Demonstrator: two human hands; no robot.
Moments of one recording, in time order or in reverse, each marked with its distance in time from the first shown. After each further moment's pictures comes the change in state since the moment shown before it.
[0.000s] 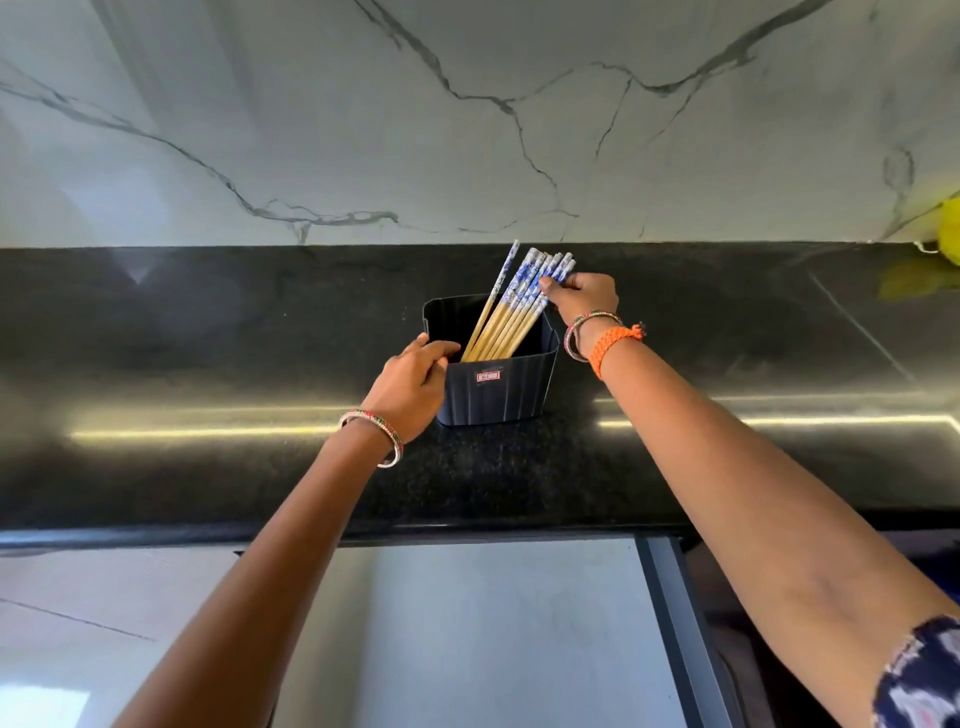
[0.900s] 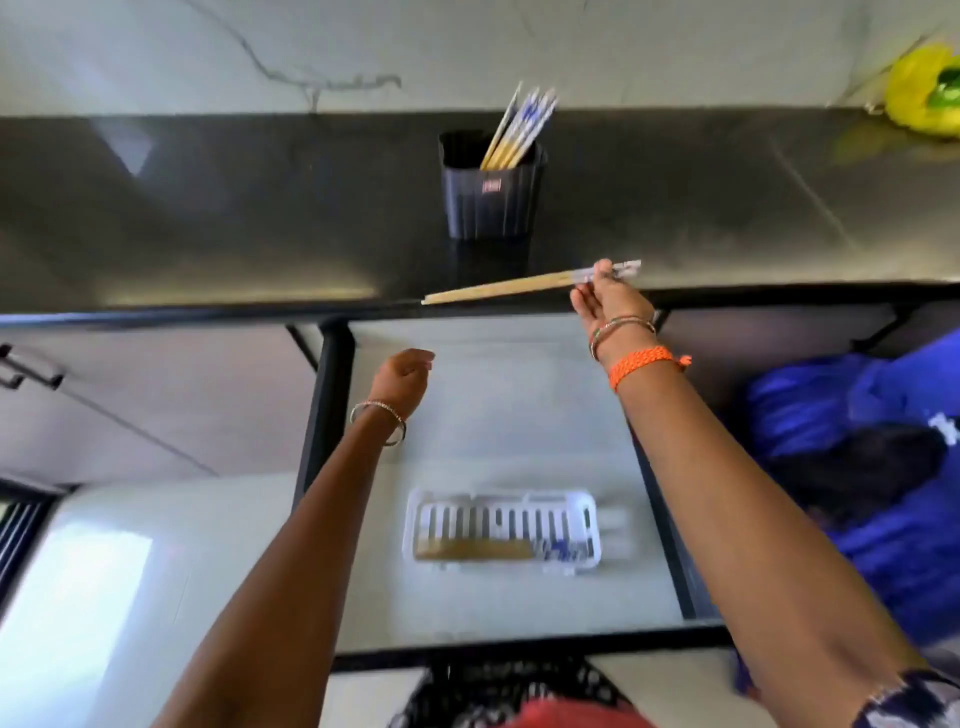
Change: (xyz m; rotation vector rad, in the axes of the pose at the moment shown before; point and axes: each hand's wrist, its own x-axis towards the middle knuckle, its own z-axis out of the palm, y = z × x) left_hand -0.240 -0.066 0.063 -0.431 -0.040 -0.459; right_hand -0.275 0.073 -0.085 0.883 0.147 0.492
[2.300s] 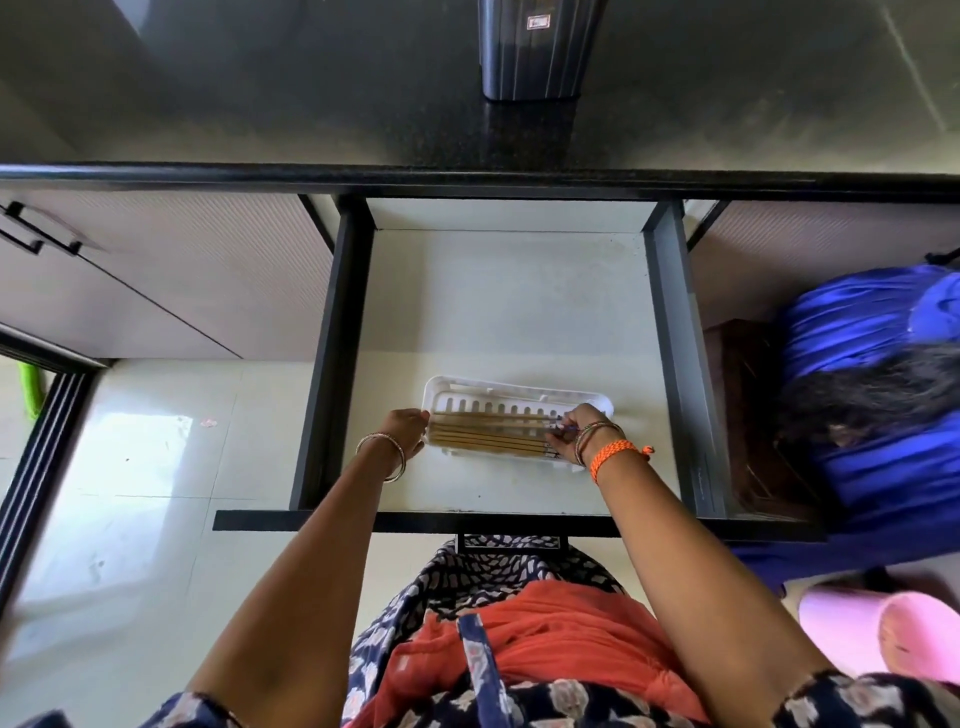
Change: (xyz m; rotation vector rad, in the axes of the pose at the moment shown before) left_hand -0.099 -0.154 0.039 -0.295 -0.094 -0.643; right_hand -0.059 0.163 -0.164 -0.458 0.286 0.694
